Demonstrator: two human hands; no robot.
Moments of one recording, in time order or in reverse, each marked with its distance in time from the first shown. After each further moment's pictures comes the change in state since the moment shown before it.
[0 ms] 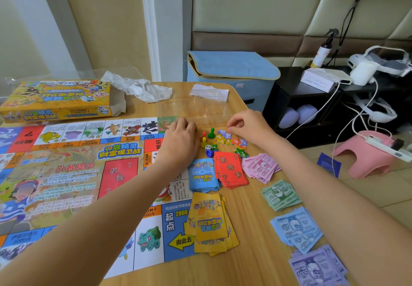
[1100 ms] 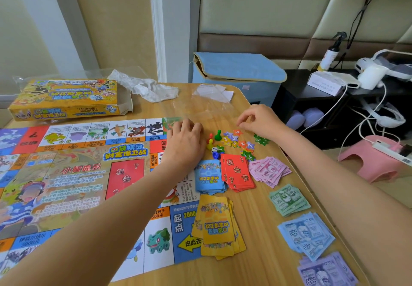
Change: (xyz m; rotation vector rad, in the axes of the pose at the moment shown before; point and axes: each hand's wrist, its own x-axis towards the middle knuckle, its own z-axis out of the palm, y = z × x) left_hand -0.001 -0.003 0.003 0.061 -0.014 -0.052; right_hand 0.020 0.009 -0.012 -0.100 -0.068 -0.017
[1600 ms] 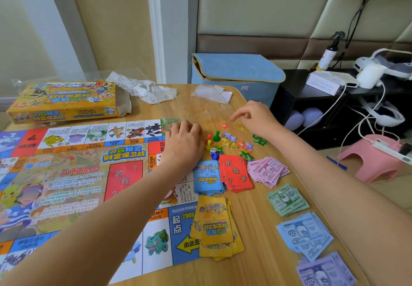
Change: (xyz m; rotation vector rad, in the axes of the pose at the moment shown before) left_hand 0.001 0.000 0.001 -0.005 0.005 -0.005; right_hand -0.002 -0.012 0.001 0.018 0.075 -0.024
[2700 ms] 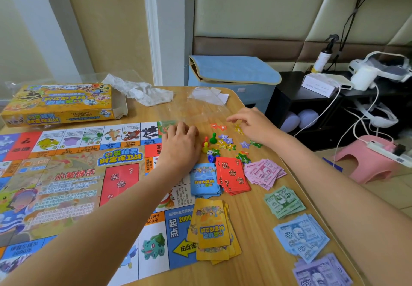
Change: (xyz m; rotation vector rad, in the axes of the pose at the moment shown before) left_hand -0.001 0.001 -0.001 0.000 0.004 -0.004; right_hand -0.007 0.005 -0.002 -0.066 -0.096 -0.036
